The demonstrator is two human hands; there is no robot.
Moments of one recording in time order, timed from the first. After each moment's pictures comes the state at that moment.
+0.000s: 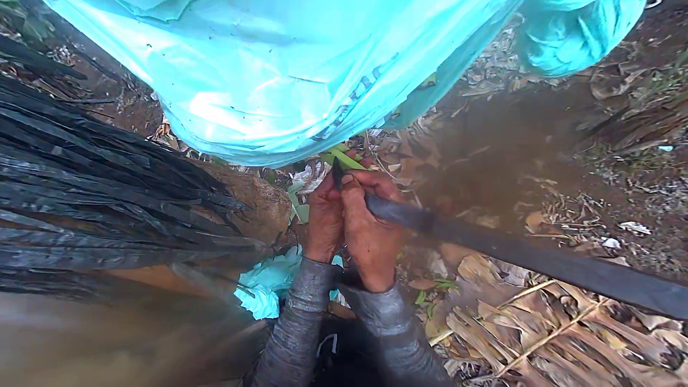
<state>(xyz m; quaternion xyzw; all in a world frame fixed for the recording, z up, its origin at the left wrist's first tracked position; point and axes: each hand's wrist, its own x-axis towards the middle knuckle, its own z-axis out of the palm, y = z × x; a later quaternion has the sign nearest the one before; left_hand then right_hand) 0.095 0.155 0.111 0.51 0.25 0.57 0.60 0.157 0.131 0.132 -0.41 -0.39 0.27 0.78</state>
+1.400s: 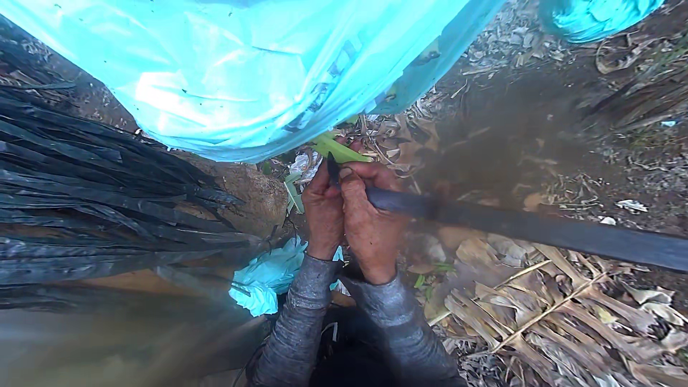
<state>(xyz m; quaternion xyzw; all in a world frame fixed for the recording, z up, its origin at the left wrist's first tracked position) 0.093 0.155 0.085 0.59 0.30 0.59 0.47 0.157 0.127 0.126 -0.41 -0.39 0.31 0.77</state>
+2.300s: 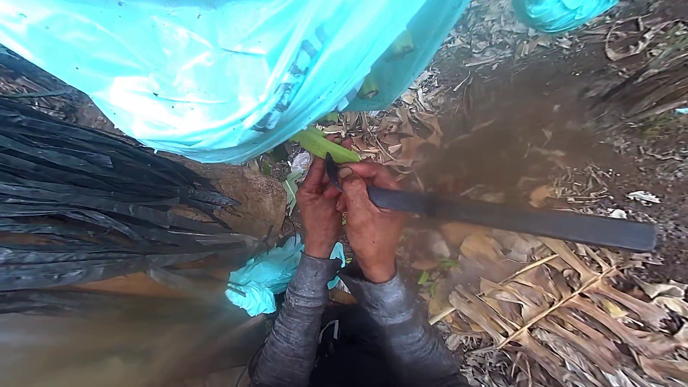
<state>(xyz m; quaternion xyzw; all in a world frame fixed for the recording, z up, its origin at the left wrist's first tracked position) 0.095 0.158 0.087 0.57 0.27 0.59 0.50 0.161 0.127 0.118 -0.38 -0.35 0.35 0.78</state>
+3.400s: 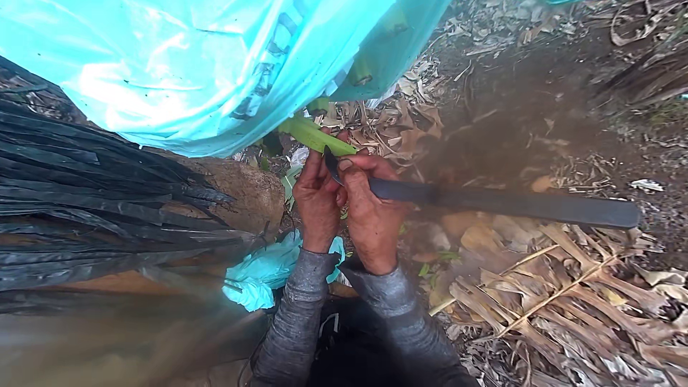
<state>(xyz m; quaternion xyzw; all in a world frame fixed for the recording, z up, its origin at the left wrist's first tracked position) 0.097 0.153 0.087 0.54 0.28 0.59 0.53 0.165 0.123 0.112 -0.38 -0.34 0.36 0.78</state>
